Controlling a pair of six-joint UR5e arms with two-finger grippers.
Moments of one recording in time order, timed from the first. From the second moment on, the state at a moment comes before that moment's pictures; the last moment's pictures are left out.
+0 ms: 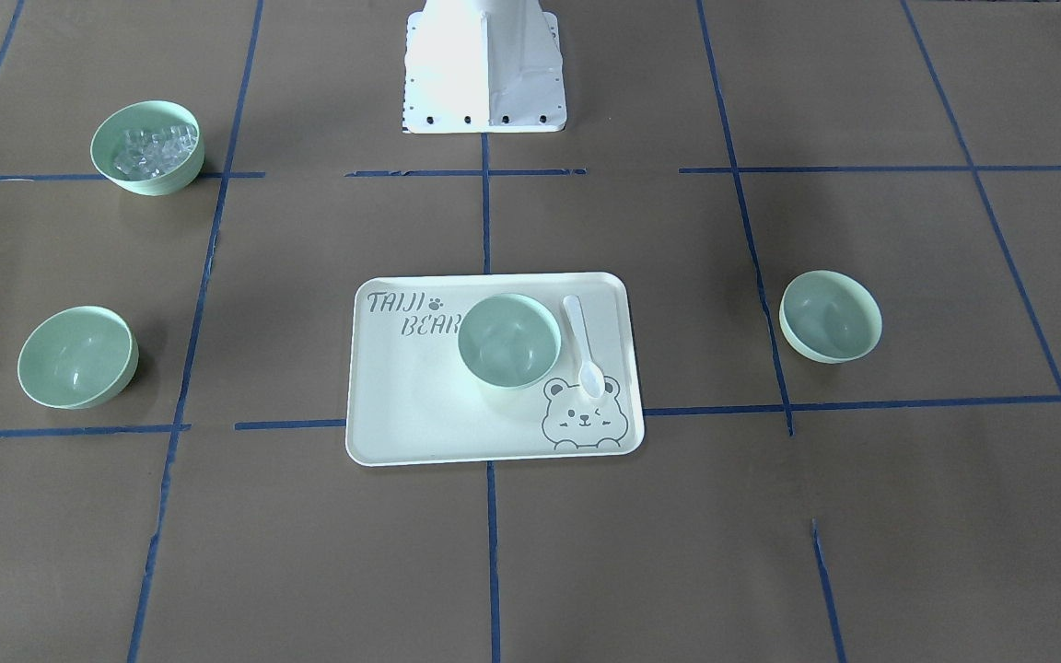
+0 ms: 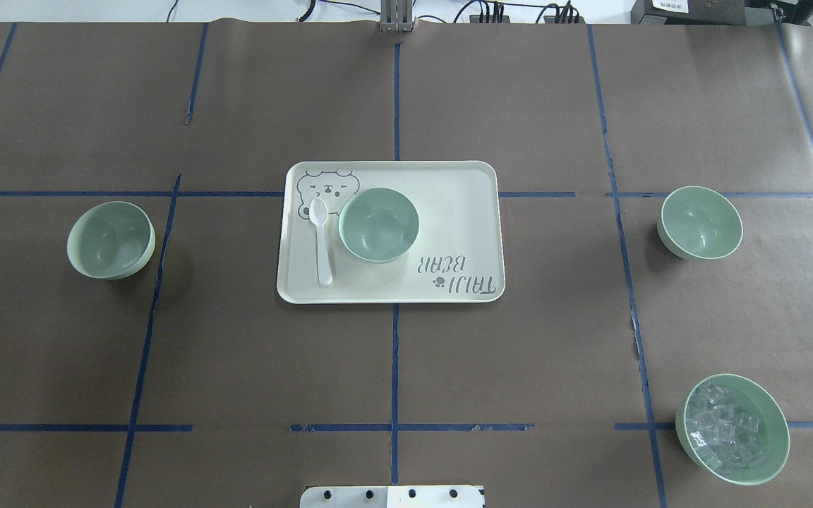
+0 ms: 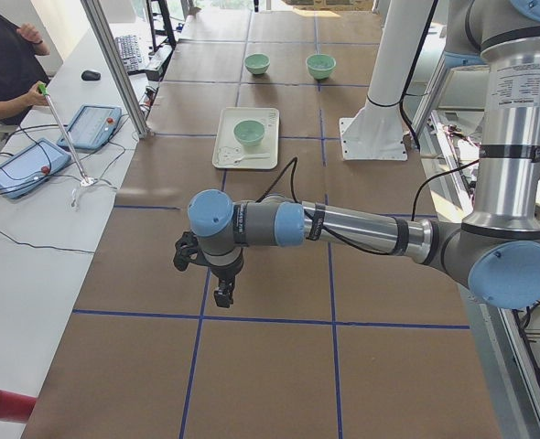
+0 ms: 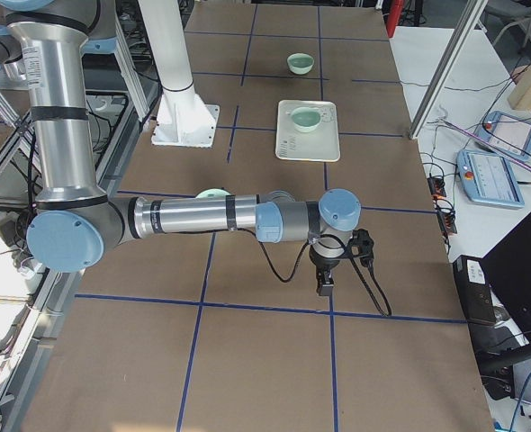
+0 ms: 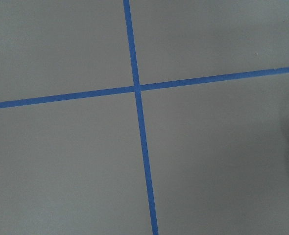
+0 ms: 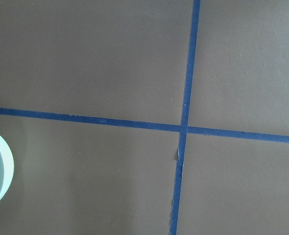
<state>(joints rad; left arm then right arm) -1.58 -1.59 -1.72 -1.39 -2.38 0.14 1.51 -1.50 1.60 -1.59 2.36 0.02</state>
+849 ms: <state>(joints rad) -1.58 -1.65 -1.74 -1.35 -2.38 0.13 1.51 -1.51 1.61 -1.58 2.36 0.02</state>
